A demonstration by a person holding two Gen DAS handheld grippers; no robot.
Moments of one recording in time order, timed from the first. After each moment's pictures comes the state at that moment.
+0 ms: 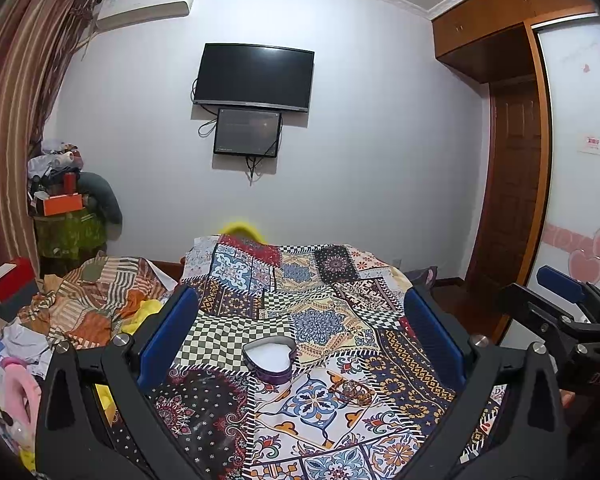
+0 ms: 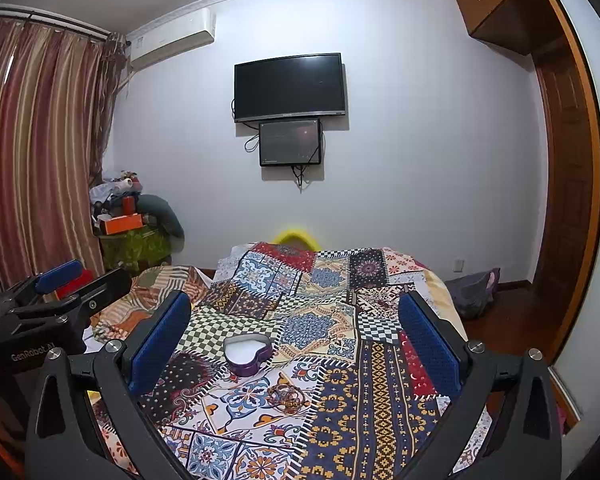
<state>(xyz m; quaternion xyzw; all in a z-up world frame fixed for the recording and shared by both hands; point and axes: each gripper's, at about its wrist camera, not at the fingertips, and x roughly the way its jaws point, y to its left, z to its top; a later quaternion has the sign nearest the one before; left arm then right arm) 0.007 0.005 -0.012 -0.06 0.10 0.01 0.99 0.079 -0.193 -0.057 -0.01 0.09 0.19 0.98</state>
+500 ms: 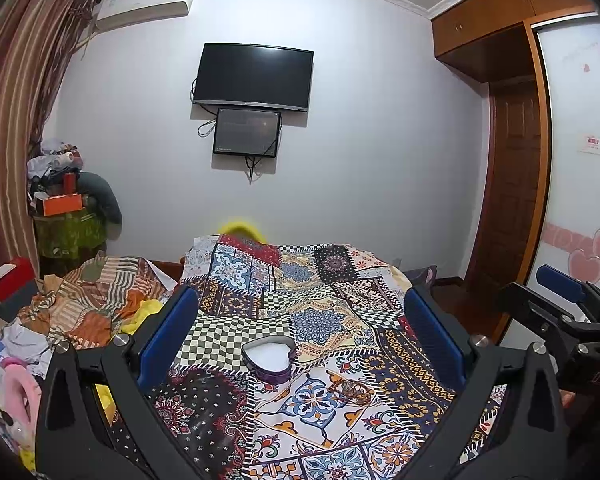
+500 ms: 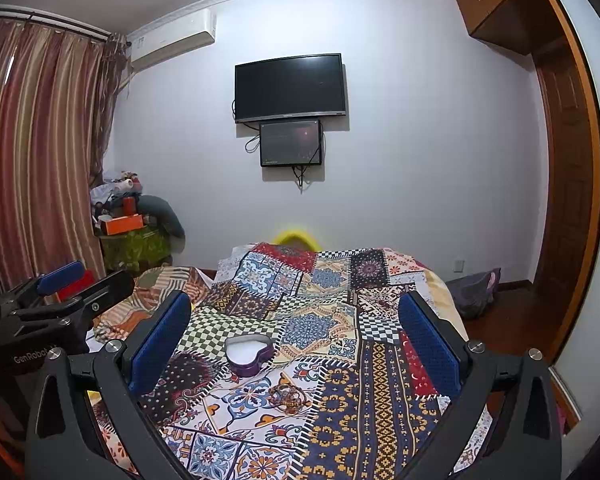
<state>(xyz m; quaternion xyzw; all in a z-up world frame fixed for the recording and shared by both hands) 0.008 0.004 -0.013 -0.05 0.10 0.01 0.99 0.078 -0.192 -0.057 -0.01 0.09 0.20 0.98</state>
